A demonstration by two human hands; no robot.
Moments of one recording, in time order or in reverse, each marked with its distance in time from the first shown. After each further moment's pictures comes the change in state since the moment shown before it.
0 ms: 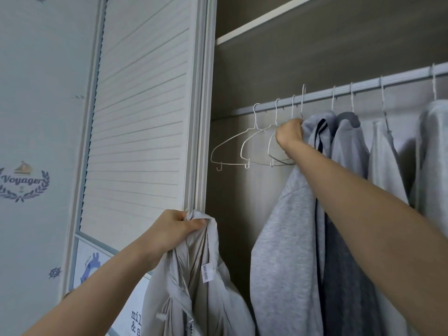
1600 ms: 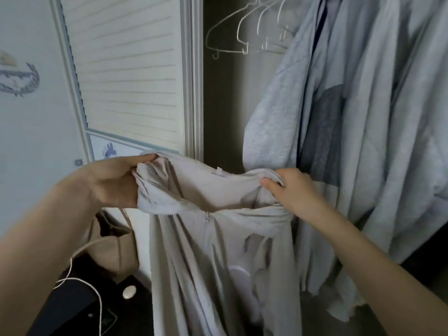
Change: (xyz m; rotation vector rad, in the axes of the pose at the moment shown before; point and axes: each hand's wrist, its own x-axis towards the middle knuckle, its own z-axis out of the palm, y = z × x) left_hand -0.129 -0.084 -0.046 -0.417 -0.193 -0.498; right_hand -0.326 0.172 -0.094 -0.342 -0.599 -0.135
